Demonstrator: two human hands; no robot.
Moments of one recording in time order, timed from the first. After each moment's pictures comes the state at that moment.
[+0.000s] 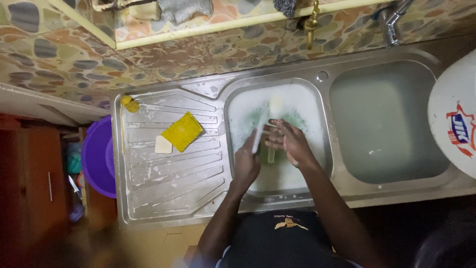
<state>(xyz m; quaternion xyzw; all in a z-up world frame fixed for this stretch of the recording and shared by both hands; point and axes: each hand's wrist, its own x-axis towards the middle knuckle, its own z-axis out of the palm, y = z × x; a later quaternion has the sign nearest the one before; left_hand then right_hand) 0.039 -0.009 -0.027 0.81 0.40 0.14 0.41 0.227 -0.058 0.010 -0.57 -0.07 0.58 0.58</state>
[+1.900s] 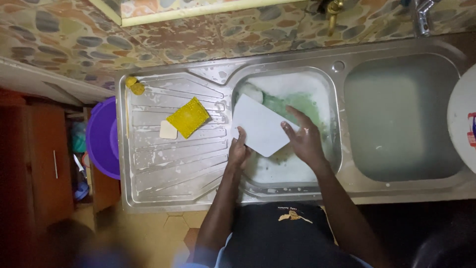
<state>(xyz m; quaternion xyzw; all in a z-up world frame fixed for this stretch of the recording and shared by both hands) 0.006 0.008 -0.101 0.23 0.47 0.32 0.79 0.226 -0.074 0.033 -0.74 -0.42 0.30 0.44</state>
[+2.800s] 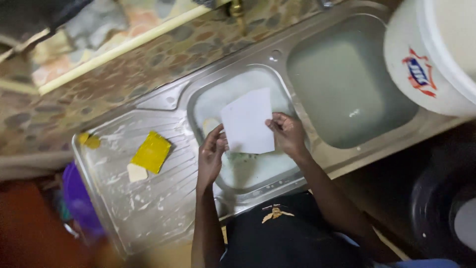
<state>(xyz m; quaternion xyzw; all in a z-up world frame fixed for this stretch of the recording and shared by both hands) 0.041 0.037 0.026 0.64 0.33 0.18 0.67 0.274 -0.127 -0.039 -0.69 -0.21 0.35 0.60</state>
